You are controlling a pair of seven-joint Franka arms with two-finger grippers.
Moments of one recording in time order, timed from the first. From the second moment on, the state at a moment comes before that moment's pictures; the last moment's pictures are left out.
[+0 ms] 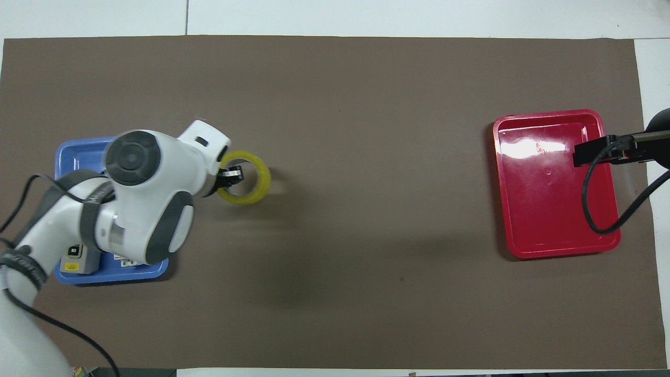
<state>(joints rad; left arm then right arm) -0.41 0.13 -0.05 -2.11 0.03 2.30 -0.60 -0.02 -0.07 0.05 -1.66 -0.04 1.61 0.00</state>
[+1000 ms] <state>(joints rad) -0.68 0.35 -0.03 -1.89 0.03 2.31 -0.81 0.03 -0.07 0.05 -1.72 -0.04 1.69 0.00</state>
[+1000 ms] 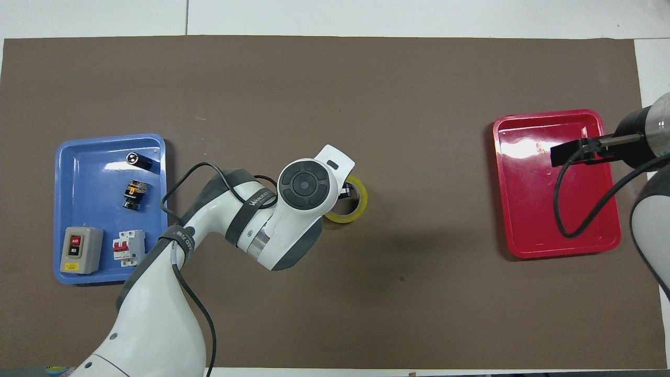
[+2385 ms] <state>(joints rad) 0.01 -0.09 -0.01 -1.76 -0.01 1.70 -0.04 0.52 0.23 0.06 -1.95 -0.03 2.26 0.55</state>
